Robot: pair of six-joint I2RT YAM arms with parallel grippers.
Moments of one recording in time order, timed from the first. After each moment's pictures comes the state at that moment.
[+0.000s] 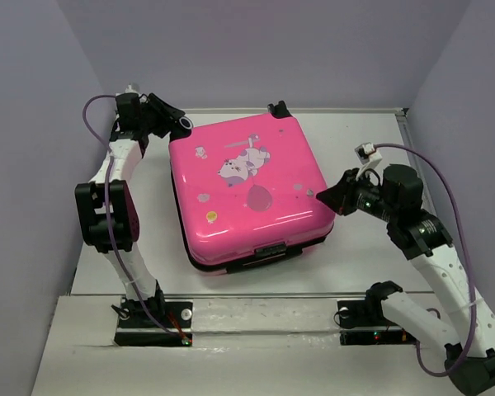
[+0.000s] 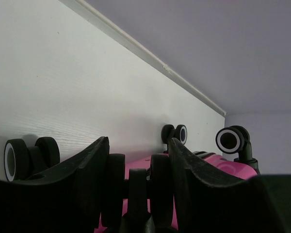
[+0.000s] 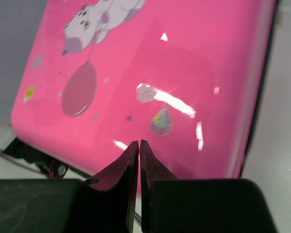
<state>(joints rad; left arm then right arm) 0.06 1.86 1.50 -0.04 0.39 -0.84 0.31 0.80 0.93 -0.45 -0.42 0.39</state>
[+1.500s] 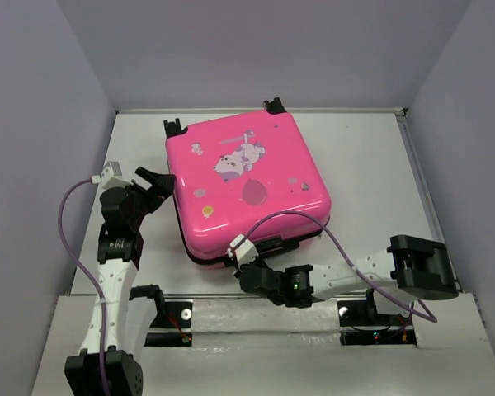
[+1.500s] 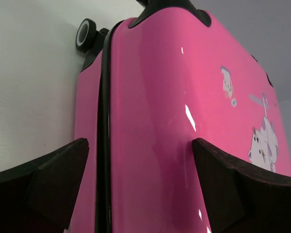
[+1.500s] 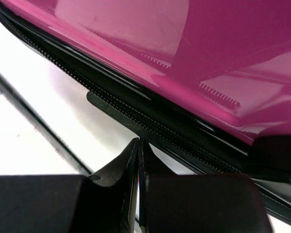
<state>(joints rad) 0.09 0.75 0.57 -0.07 0.21 -0.75 1.51 1.53 0.78 0.06 0.67 0.39</state>
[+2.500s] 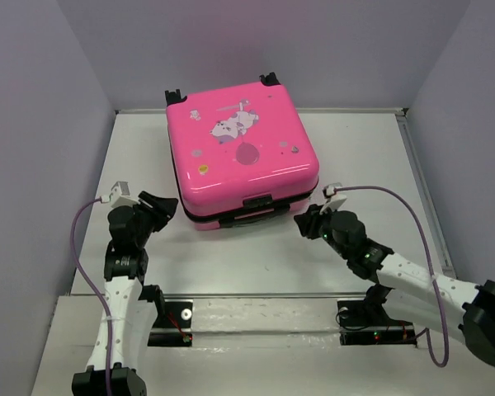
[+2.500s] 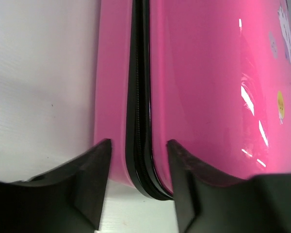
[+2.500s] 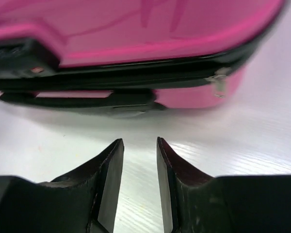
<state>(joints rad) 0.09 0.57 0.36 -0.11 0.24 -0.80 0.83 0.95 0.37 0.27 0.26 0.41</state>
